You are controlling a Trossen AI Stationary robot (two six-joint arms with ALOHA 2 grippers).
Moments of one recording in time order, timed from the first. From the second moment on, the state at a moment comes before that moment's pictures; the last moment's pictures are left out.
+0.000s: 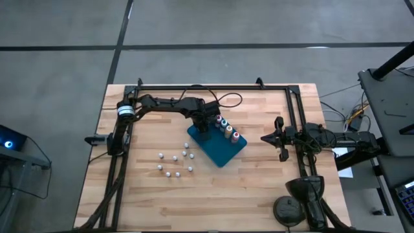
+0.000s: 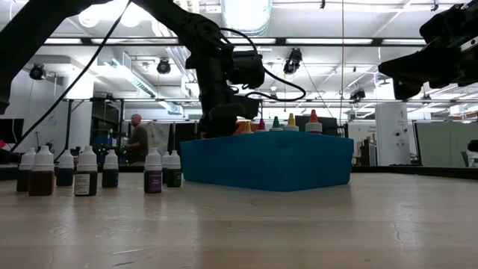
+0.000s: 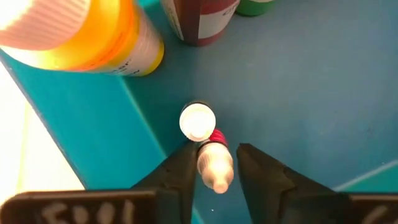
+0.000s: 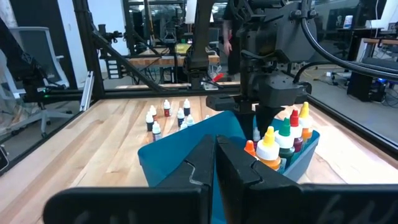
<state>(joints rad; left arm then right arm) 0.27 2.02 1.54 -0.81 0.03 -0.01 0.00 0.03 0.01 0.01 0.00 0.07</state>
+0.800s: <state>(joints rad) 0.27 2.01 1.64 -0.96 0.03 -0.01 0.00 0.03 0.01 0.01 0.00 0.07</state>
